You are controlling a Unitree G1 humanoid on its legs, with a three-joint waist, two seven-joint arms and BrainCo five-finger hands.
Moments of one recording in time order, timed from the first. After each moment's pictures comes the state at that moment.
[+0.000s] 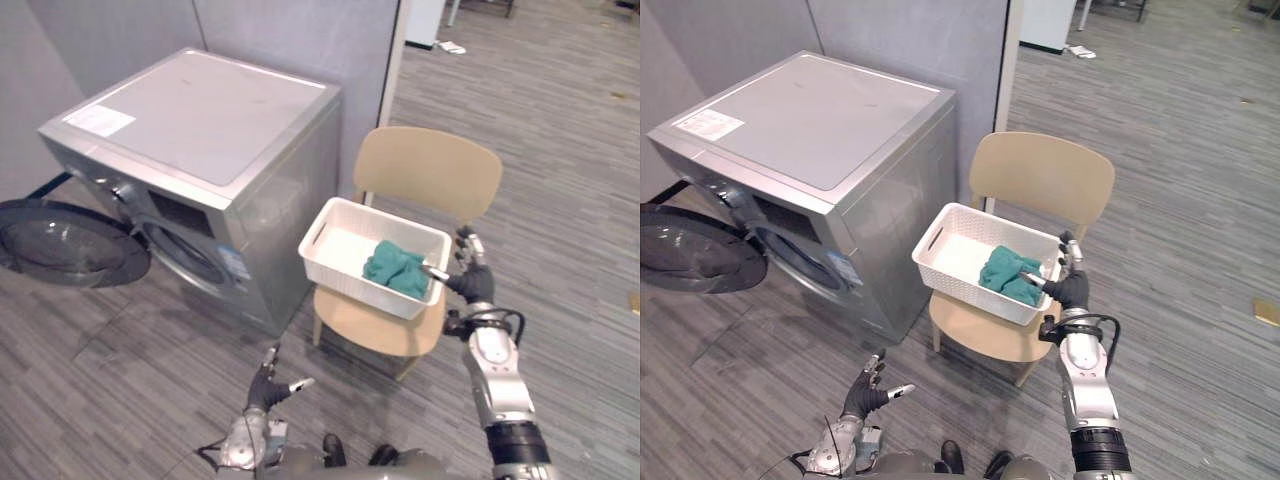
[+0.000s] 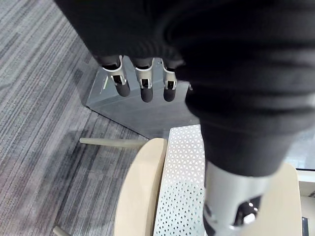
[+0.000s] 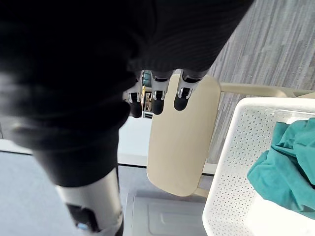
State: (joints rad) left arm 0.37 0.01 -0.12 0.17 0.08 -0.02 0.07; right arm -0.09 -0.13 0.00 0.09 0.01 -0.12 -0.13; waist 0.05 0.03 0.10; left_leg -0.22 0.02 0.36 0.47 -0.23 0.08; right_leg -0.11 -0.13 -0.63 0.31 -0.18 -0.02
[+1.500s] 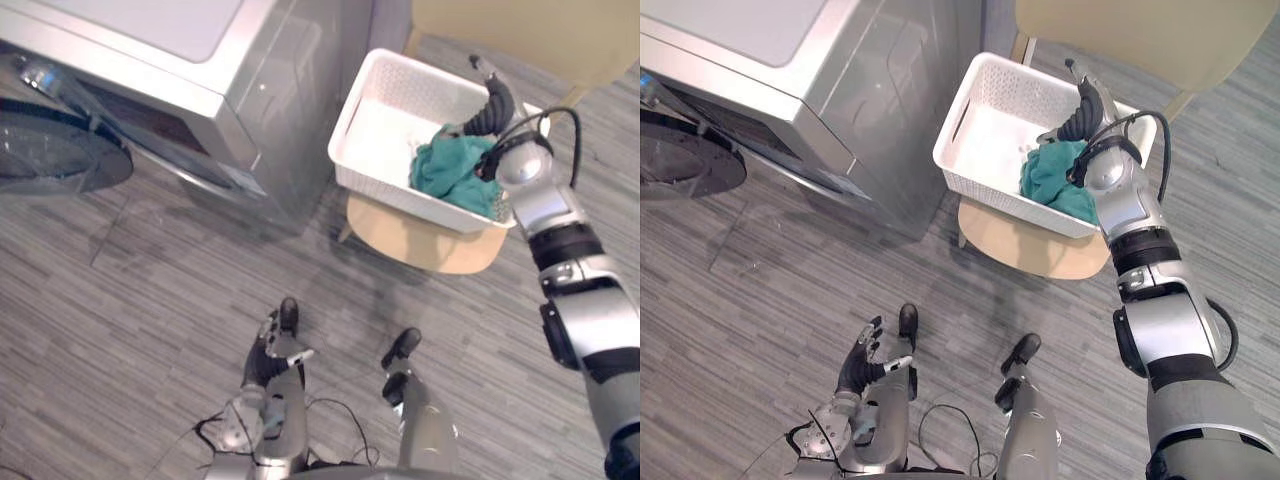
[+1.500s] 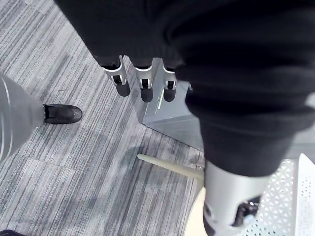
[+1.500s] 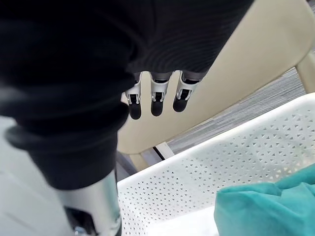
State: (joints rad) left arm 0.34 0.01 -0.11 0.01 0.07 -0.07 0.06; right arm -1.12 -0.57 0.25 0.80 -0.28 -0.03 -0.11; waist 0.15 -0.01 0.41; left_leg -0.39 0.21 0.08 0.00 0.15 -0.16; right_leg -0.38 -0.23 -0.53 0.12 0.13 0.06
